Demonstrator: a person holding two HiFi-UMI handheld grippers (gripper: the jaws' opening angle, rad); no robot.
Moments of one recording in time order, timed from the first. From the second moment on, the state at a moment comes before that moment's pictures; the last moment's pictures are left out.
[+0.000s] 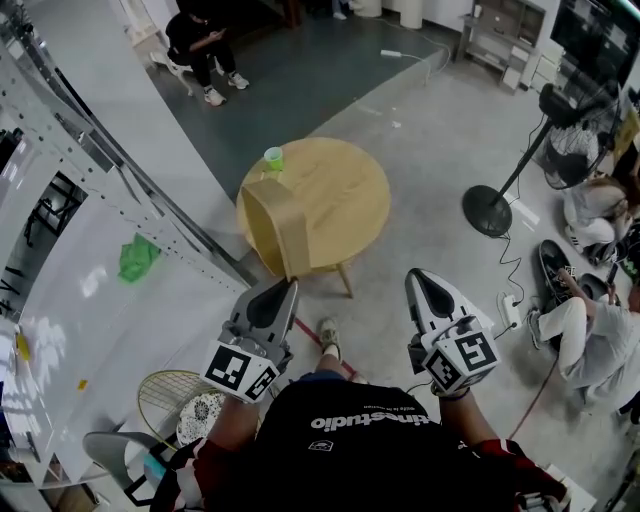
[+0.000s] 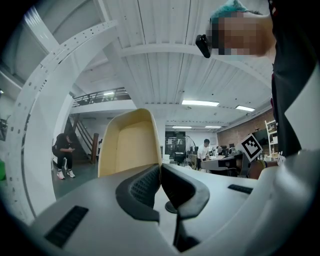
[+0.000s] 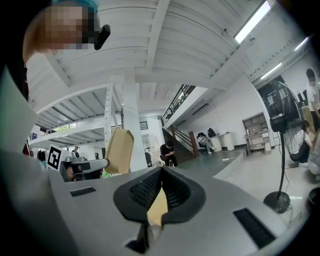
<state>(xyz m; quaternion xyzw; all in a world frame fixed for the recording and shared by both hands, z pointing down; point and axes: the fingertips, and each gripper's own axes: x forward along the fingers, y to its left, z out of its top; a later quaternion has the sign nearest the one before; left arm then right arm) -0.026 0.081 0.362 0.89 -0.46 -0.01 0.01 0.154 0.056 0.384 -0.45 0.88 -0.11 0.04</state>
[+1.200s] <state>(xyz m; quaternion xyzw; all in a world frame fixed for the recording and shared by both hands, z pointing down) -0.127 -0.196 0.442 0.89 -0.44 0.07 0.08 0.044 -0.205 0.365 -0.44 0.89 -0.10 0.02</state>
